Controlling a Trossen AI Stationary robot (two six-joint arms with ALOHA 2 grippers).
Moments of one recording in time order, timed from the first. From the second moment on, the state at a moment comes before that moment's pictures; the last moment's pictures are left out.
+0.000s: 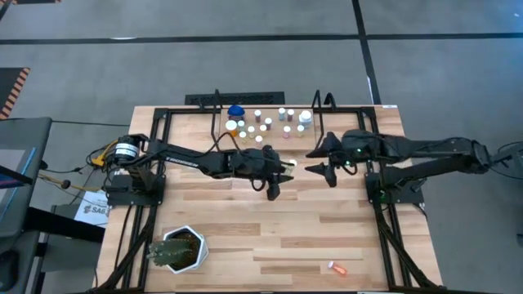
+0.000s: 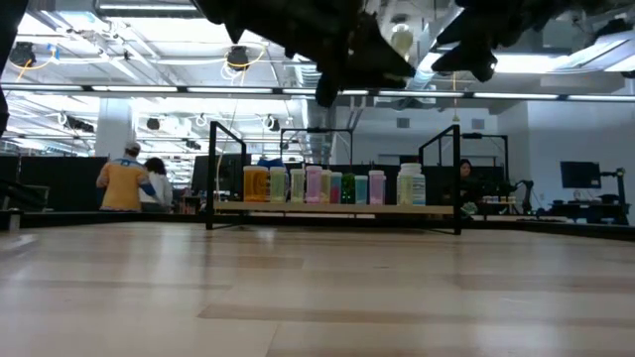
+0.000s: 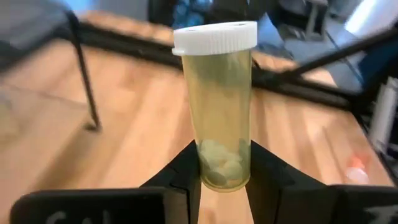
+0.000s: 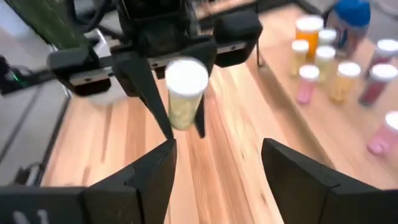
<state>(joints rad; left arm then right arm) -0.01 1.78 1.21 0.19 -0.05 -0.25 -0.08 0.90 0.76 -0.32 -0.03 0.26</state>
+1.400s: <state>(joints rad) -0.03 1.78 1.21 0.07 0.05 -0.27 -0.07 1.35 1.11 -0.52 -0.29 0.12</state>
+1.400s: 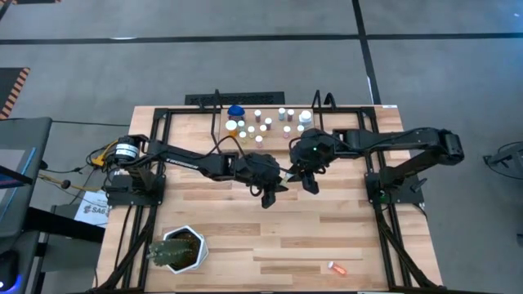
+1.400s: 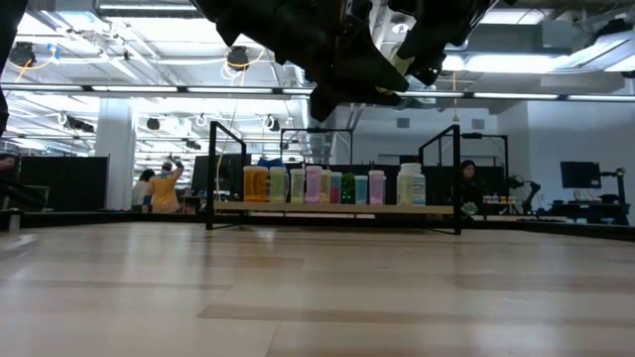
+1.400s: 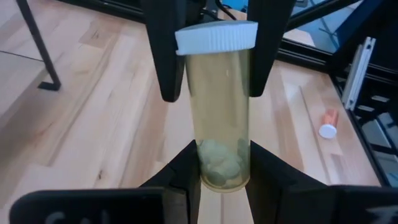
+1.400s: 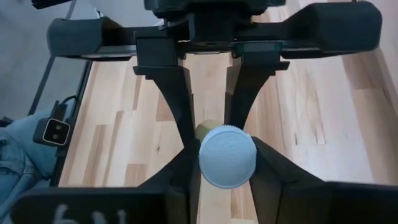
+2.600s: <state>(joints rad) -0.12 1.58 1.21 -0.36 -0.18 -0.51 -0.40 1.49 1.11 -0.73 -0.01 0.12</state>
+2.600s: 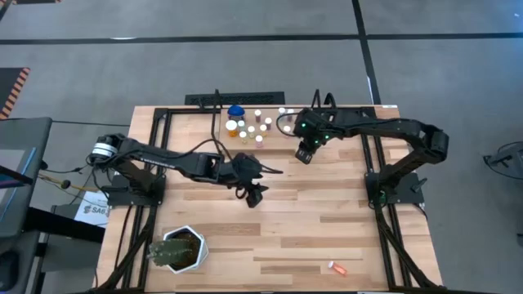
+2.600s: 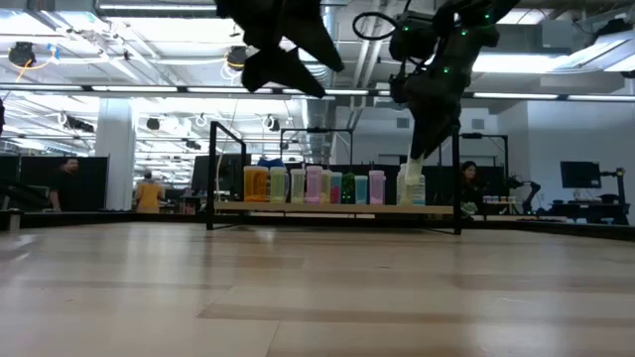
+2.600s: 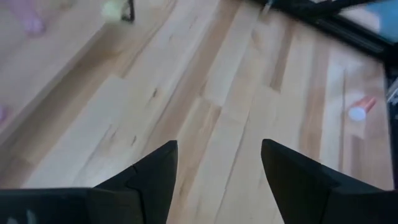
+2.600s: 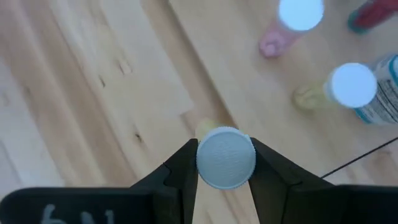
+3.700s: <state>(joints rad) -0.28 1.53 1.21 -0.63 -0.42 -0.85 -0.31 1.80 1.49 -0.85 0.06 -0.14</state>
